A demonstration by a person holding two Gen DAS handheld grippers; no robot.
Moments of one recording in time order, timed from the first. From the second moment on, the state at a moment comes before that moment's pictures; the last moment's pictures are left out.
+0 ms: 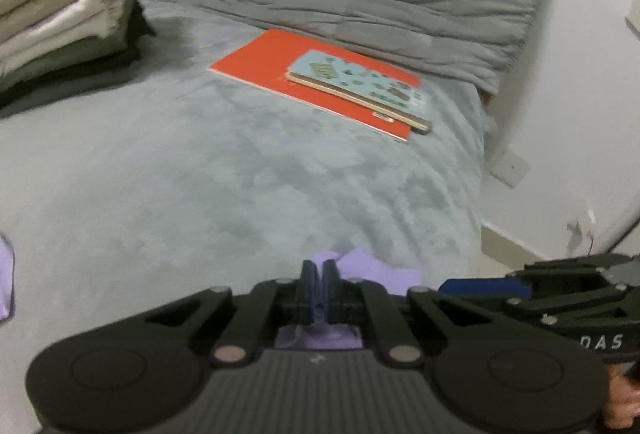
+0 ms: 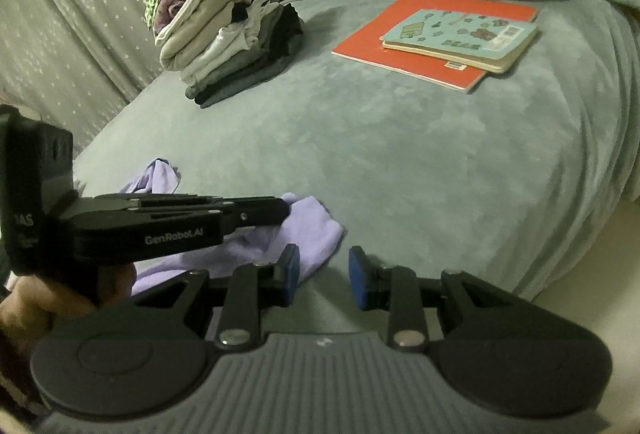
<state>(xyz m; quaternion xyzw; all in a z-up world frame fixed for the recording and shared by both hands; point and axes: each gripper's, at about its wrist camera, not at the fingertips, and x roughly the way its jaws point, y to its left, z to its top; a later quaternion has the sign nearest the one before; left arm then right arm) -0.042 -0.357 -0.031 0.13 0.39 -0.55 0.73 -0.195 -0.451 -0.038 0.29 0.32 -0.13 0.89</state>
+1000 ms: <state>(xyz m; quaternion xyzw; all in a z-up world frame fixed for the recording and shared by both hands) -0.064 -0.370 -0.023 0.09 0.33 -0.57 0.75 -0.206 -0.445 -0.031 0.21 0.30 -0.19 0.91</state>
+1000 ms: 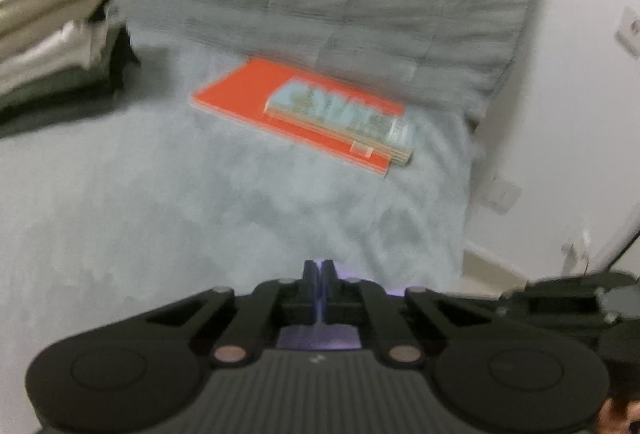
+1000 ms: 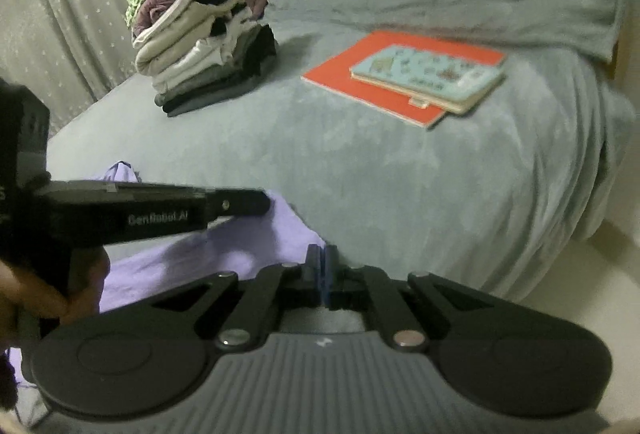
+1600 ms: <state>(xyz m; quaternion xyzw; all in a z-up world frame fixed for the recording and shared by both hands) -0.077 -0.329 -0.033 0.09 0.30 -0.51 0.80 -0.194 -0.430 -0.026 0.18 0.31 -0.20 0.91</state>
